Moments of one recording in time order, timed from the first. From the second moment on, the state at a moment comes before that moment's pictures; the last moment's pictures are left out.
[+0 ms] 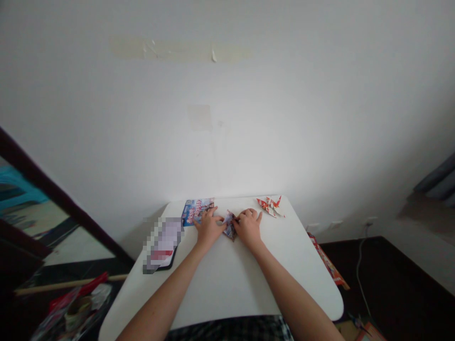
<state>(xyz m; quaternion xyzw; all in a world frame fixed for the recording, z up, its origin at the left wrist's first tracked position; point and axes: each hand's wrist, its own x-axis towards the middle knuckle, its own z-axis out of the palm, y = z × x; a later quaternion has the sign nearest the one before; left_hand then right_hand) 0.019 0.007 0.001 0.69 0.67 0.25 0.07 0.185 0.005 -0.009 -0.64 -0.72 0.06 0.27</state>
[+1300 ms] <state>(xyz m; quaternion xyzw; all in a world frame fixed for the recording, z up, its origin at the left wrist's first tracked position) 0.033 0.000 0.002 0.69 0.68 0.24 0.06 0.173 -0.004 -0.003 -0.68 -0.69 0.01 0.24</state>
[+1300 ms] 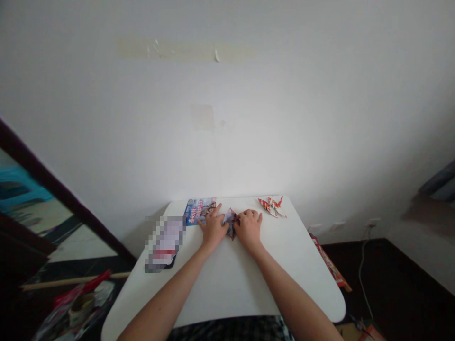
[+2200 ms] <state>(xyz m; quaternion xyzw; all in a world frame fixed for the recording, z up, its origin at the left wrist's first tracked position) 0.033 0.001 0.001 0.69 0.67 0.25 0.04 0.177 -0.006 0.002 -0.67 -0.72 -0.04 0.19</state>
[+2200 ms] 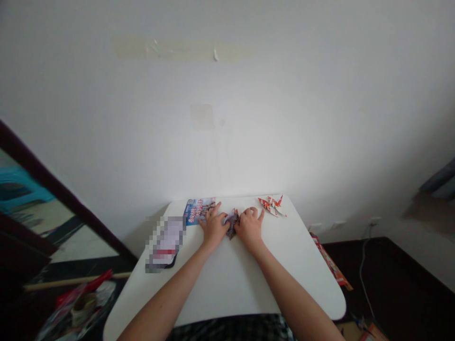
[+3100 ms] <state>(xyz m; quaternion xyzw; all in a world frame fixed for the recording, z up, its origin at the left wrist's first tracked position) 0.033 -0.001 0.006 0.70 0.67 0.23 0.06 0.182 -0.002 -0.001 -0.66 -0.71 -0.03 0.22</state>
